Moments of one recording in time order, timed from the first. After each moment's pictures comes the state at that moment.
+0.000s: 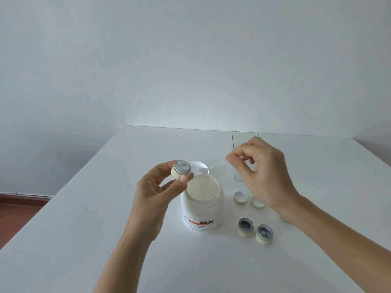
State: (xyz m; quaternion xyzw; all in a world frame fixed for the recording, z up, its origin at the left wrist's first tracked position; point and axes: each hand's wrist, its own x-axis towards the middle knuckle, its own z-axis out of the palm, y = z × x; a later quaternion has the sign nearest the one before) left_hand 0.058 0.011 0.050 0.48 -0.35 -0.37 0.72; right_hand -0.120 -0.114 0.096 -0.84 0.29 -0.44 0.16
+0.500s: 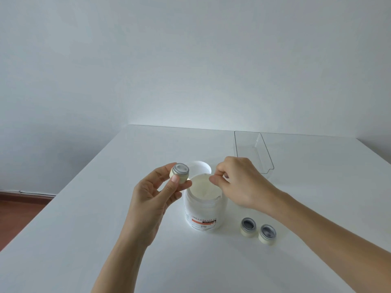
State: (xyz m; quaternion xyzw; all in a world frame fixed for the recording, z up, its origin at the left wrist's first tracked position) left_hand 0.062 0.021 0.048 0.49 -0.32 -0.37 0.72; right_hand -0.091 -0.110 0.085 -0.92 0.32 -0.19 0.15
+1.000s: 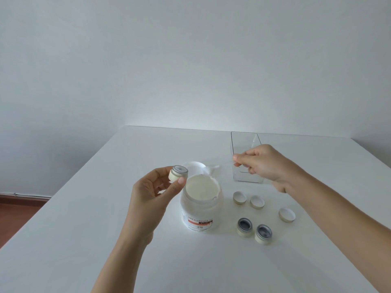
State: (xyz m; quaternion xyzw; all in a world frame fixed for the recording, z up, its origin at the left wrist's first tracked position) left_hand 0.060 0.015 0.047 0.57 -0.37 -0.29 0.67; right_hand -0.118 -0.153 0.104 -0.73 0.46 -0.21 0.46
